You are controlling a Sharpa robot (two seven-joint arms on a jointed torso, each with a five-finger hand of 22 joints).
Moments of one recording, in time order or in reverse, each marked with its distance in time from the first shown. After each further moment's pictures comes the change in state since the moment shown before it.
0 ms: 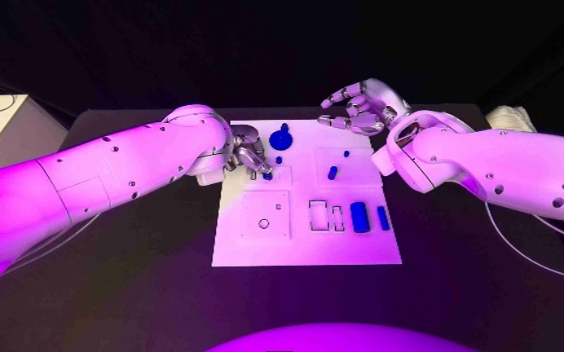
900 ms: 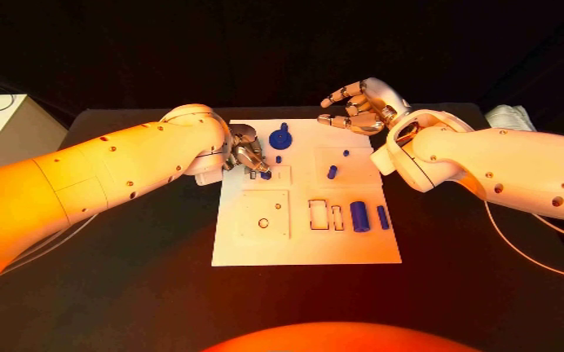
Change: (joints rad) left arm 0.000 -0.005 0.001 0.006 0.000 -0.009 -0.020; left_hand 0.000 0.000 -0.003 -0.003 -0.005 -0.002 0.002 -0.001 0.001 -0.002 0.002 0.000 0.005 0.000 0.000 0.000 0.000 0.000 0.000 0.000 0.000 0.000; right arm 0.000 0.000 0.000 -0.001 0.000 0.001 0.000; right_hand 0.000 0.000 0.000 0.000 0.000 0.000 0.000 0.000 0.000 0.000 0.000 0.000 0.000 0.000 0.000 0.000 0.000 0.000 0.000 0.000 0.000 0.001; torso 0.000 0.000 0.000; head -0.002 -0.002
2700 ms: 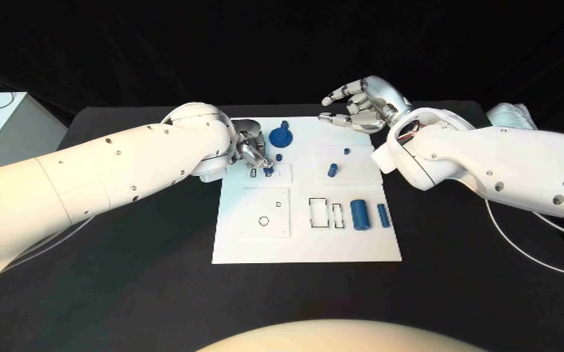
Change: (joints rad) left arm -0.002 0.001 0.000 0.034 -0.105 -0.056 0.007; left_hand 0.003 0.003 0.000 0.000 0.000 0.002 -0.002 -0.006 0.002 0.004 0.004 0.000 0.007 0.000 0.000 -0.001 0.000 0.000 0.000 0.000 0.000 0.005; right arm -0.001 0.000 0.000 -0.003 0.000 0.002 -0.001; right_hand 0.000 0.000 0.000 0.000 0.000 0.000 0.000 0.000 0.000 0.000 0.000 0.000 0.000 0.000 0.000 0.000 0.000 0.000 0.000 0.000 0.000 -0.001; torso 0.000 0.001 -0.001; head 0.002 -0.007
